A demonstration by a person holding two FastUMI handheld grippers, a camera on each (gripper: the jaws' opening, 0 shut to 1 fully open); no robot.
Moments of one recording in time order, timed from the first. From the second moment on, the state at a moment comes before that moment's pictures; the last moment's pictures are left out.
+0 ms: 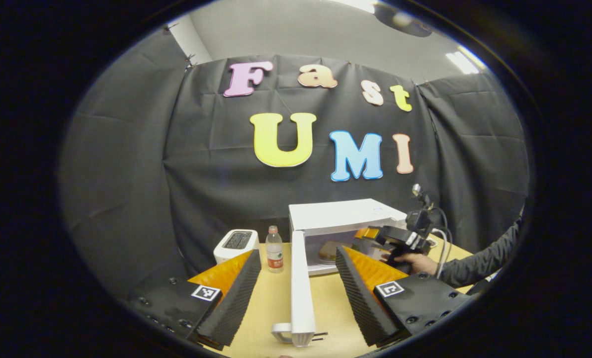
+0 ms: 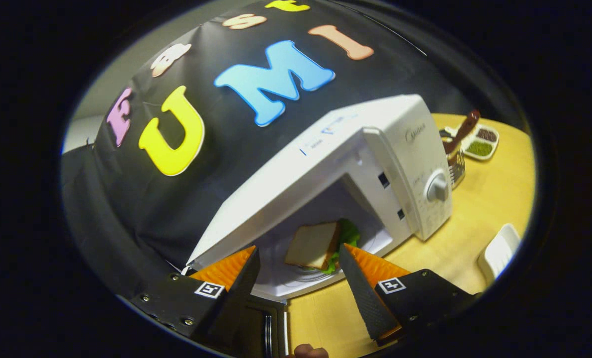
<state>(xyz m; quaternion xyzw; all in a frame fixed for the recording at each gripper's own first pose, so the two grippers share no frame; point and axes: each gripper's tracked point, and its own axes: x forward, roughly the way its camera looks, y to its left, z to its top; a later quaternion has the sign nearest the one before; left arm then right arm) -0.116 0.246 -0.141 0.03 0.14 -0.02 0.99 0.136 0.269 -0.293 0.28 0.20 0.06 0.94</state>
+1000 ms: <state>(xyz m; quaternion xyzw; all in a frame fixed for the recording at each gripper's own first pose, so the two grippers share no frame) -0.090 0.224 -0.144 0.04 0.12 0.00 0.99 0.024 0.146 -0.114 0.07 0.06 0.06 0.99</state>
